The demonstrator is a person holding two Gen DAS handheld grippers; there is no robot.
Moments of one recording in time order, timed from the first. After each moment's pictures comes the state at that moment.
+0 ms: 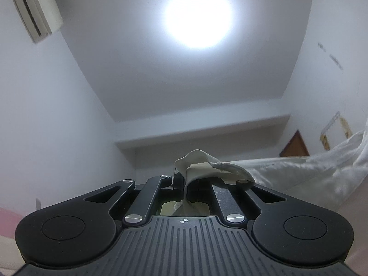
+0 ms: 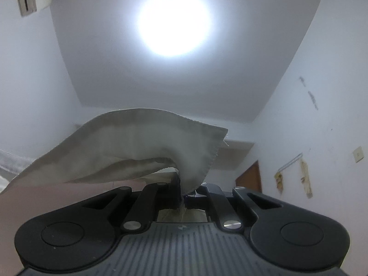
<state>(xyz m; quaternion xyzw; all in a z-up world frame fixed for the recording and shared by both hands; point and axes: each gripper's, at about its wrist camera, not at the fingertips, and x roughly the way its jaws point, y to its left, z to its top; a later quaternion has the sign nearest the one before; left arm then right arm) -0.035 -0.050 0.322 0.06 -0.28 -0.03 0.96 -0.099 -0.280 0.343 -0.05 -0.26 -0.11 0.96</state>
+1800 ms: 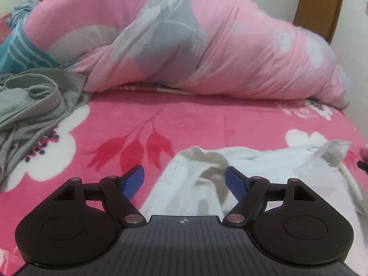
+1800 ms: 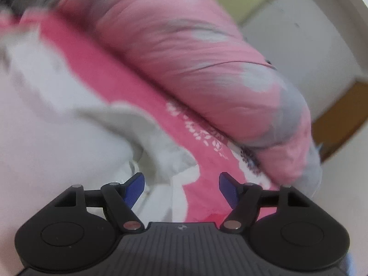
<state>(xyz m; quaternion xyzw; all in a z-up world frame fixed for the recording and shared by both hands) 0.429 0.036 -0.034 -0.05 0.36 -0.13 0.92 0.378 -0.303 -0.028 -0.27 0.27 0.03 0.92</state>
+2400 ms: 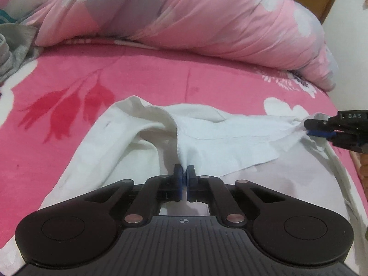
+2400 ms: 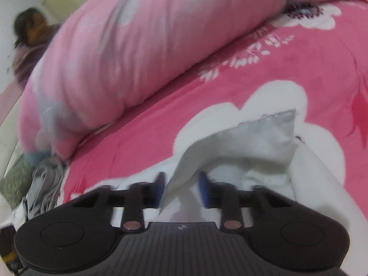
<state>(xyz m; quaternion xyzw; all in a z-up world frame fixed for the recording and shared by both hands) 0.463 -0.019 -0.087 -0.08 0.43 -0.18 0.88 0.477 -0.342 -0.064 0.28 0.41 0.08 0.87</state>
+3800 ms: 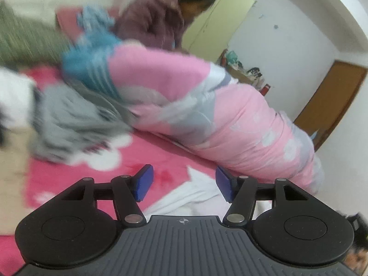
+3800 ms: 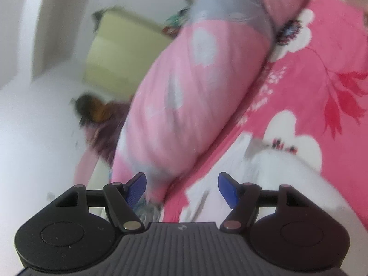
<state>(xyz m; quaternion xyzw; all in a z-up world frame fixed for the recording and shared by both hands) 0.281 0.128 0.104 -0.22 0.26 -0.06 0.94 0.333 -0.450 0.039 0.45 0.29 0.20 0.82</state>
